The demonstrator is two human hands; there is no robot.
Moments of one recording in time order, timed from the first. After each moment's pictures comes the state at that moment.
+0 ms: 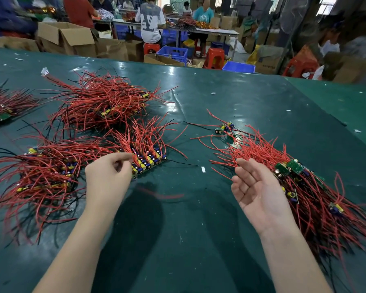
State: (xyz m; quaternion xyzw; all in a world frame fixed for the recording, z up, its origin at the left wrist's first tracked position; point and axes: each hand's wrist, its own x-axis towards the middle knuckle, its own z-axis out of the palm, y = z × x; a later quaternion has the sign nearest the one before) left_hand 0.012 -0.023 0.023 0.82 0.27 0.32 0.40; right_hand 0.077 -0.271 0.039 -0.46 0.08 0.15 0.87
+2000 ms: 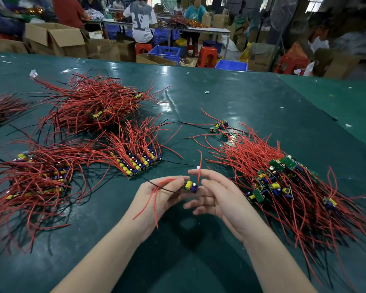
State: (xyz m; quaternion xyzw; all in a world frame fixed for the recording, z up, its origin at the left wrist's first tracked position) left_hand 0.018 -0.090 -0.003 0.55 0.07 0.04 0.83; right_hand 0.058 -0.245 0.024 -0.64 -0.11 0.26 0.72
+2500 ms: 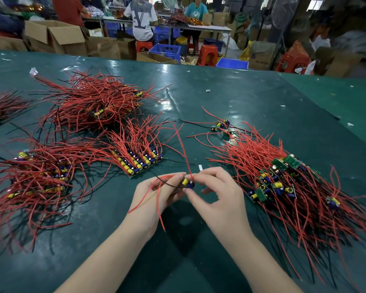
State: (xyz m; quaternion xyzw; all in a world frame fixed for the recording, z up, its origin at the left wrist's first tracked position) left_hand 0.020 -0.095 -0.001 0.52 0.14 0.10 0.83; right_hand 0.050 -0.230 0.003 -0.80 -0.28 -0.19 0.49
